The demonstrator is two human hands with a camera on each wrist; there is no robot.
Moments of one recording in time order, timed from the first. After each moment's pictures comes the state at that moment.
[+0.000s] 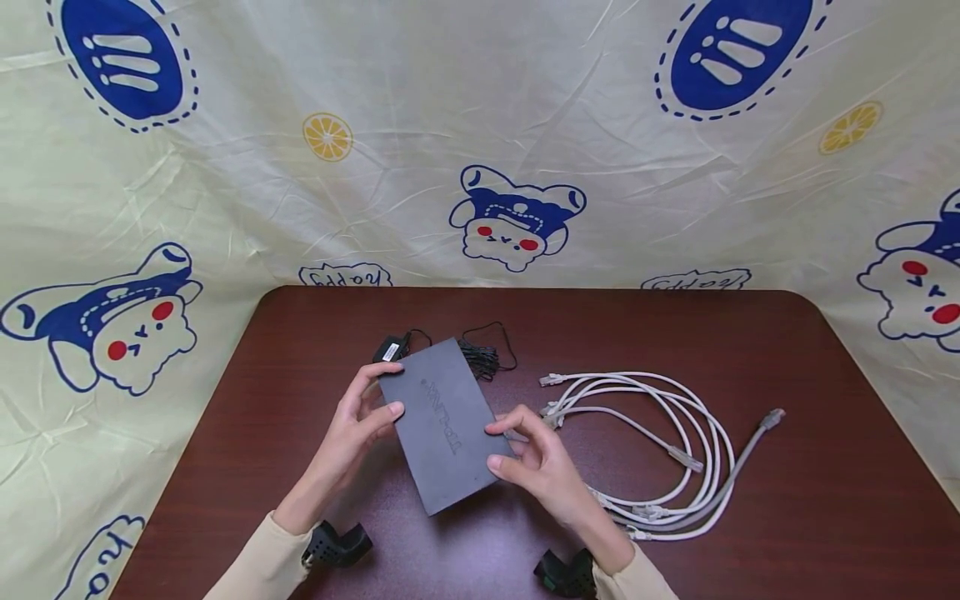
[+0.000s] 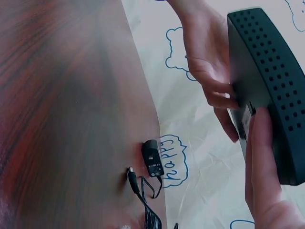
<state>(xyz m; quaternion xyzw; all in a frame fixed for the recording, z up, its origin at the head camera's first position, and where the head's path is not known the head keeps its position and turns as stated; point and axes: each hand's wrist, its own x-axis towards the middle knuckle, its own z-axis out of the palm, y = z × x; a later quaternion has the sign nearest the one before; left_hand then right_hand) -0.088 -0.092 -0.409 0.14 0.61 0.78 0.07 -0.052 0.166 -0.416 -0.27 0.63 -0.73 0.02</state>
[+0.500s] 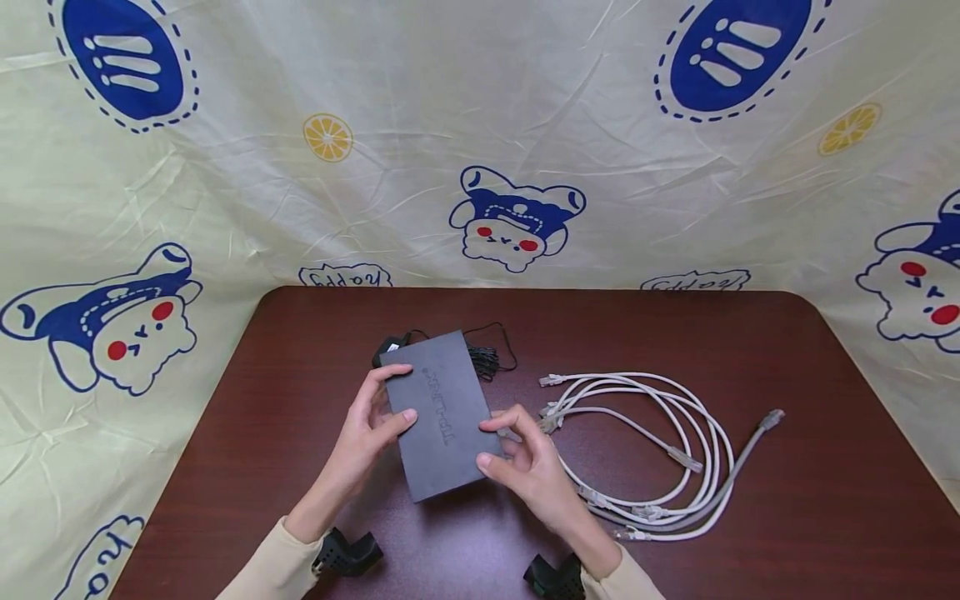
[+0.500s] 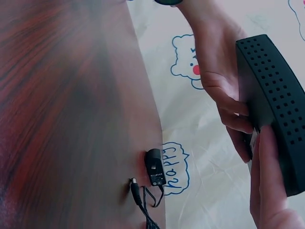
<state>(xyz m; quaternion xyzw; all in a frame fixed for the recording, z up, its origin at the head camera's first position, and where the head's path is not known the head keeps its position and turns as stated) -0.081 -0.076 -0.409 0.15 0.60 0.78 0.05 -0.048 0.154 -0.417 -0.26 0.63 -0.73 -0.01</state>
